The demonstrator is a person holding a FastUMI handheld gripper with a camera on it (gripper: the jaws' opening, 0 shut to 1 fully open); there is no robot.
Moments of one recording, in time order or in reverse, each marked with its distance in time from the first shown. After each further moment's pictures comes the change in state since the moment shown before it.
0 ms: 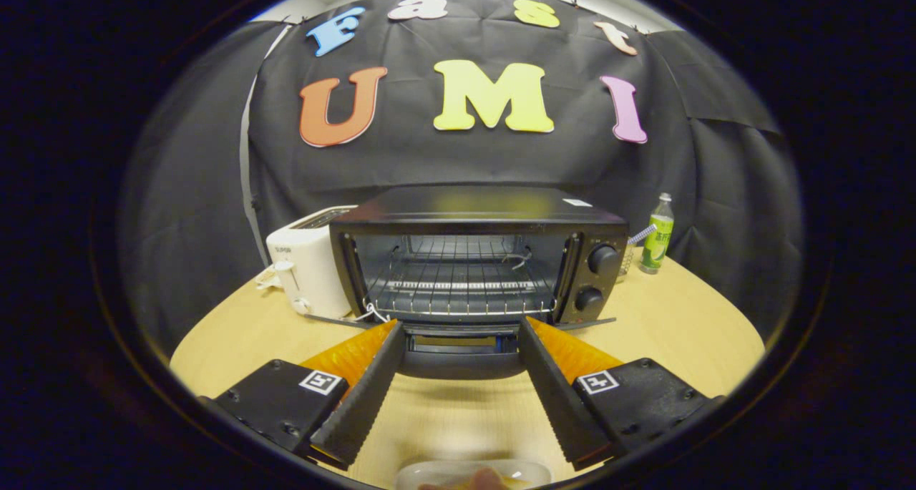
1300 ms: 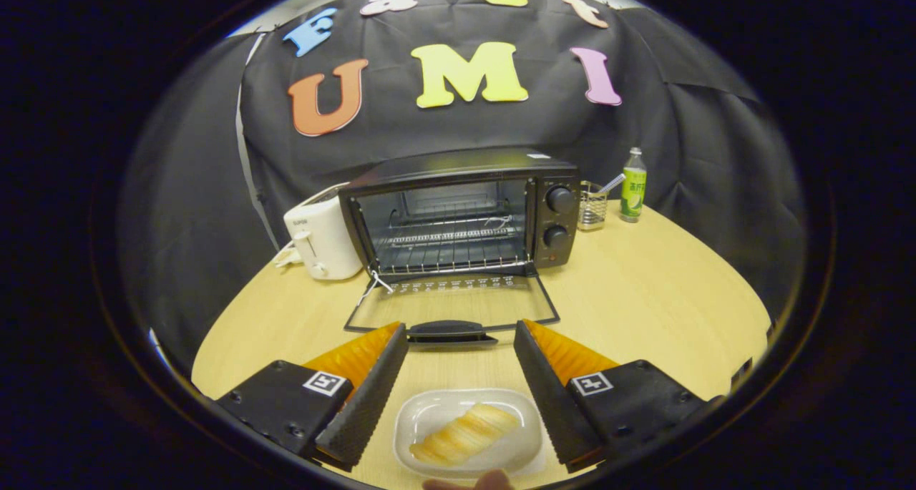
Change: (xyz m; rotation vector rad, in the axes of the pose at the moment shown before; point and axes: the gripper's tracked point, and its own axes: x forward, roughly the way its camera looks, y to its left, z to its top) arm -0.098 -0.019 -0.034 0.113 0.107 0.004
